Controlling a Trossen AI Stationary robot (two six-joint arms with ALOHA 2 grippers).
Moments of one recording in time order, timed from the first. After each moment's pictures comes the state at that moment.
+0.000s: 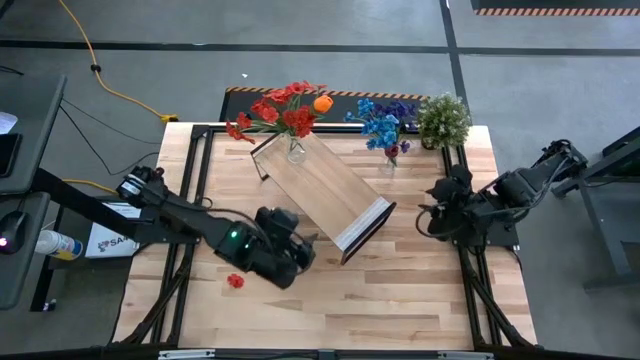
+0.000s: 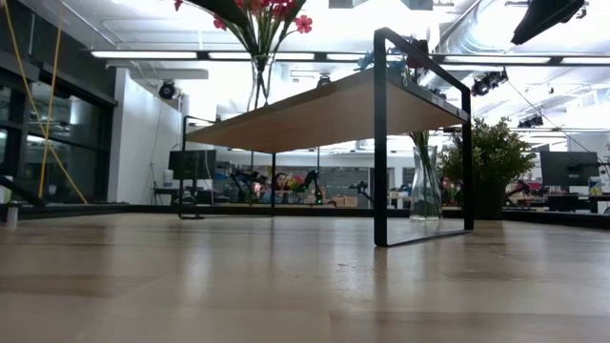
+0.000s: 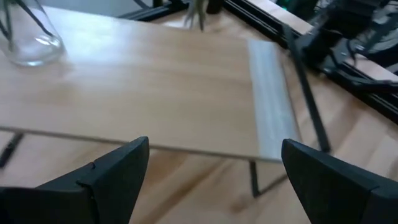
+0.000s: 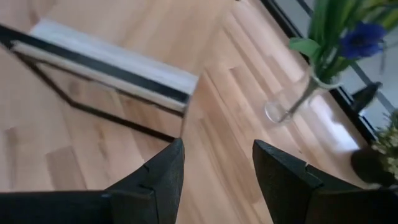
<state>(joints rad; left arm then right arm) -0.49 1.65 1.50 -0.91 -0.90 -1.16 0.54 0.95 1.11 -1.35 0.66 0.84</state>
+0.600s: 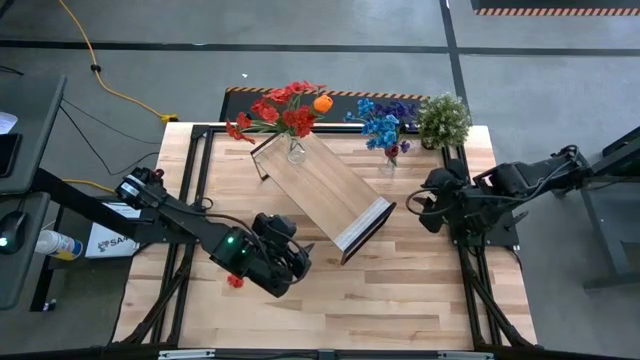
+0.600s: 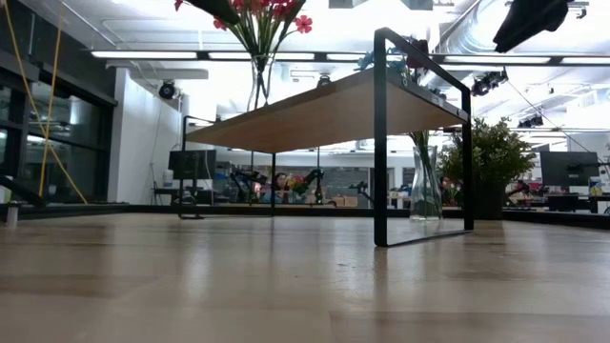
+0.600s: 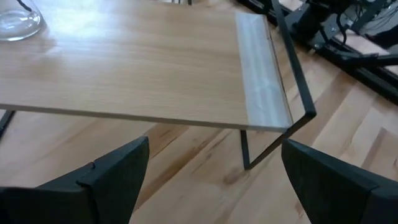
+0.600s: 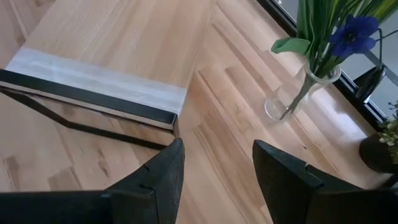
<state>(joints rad) -0.54 1.65 1.50 -0.94 -0.84 -1.18 0.34 0.95 1.11 -1.25 0.57 0.76</state>
